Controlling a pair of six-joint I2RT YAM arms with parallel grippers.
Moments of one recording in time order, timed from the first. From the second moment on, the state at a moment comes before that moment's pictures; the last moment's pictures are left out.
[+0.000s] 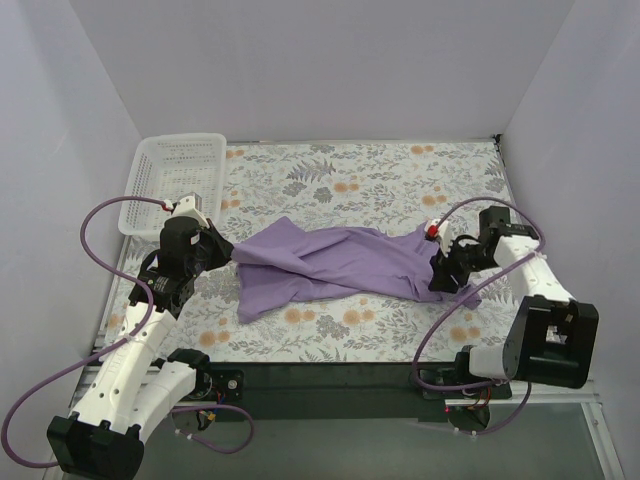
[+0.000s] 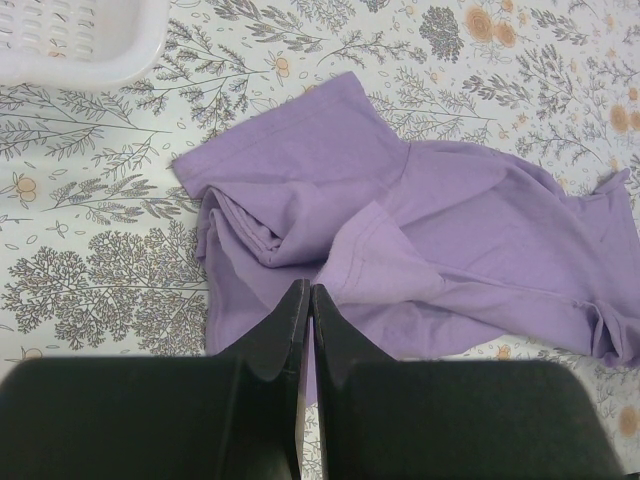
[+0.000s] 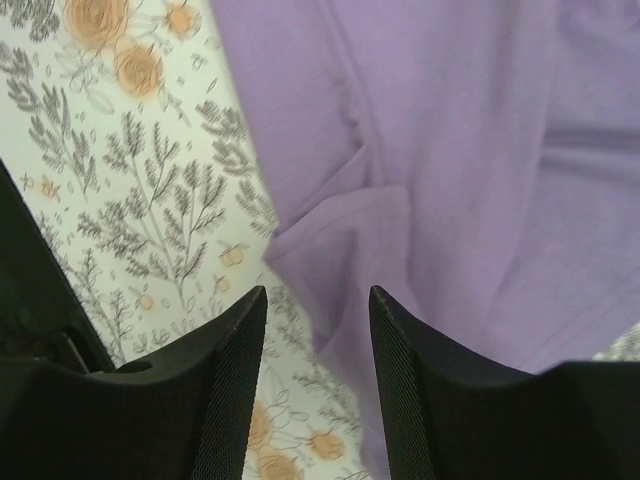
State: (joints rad) left arm -0.24 0.82 0.78 -0.51 -0.04 -0.51; right arm -0.10 1.28 0.82 -0.99 -0.72 -1.12
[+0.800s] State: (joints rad) left arm -0.24 0.82 0.77 -0.51 -0.03 -0.51; right arm -0.02 1.62 0.97 -0.94 -0.72 -1.05
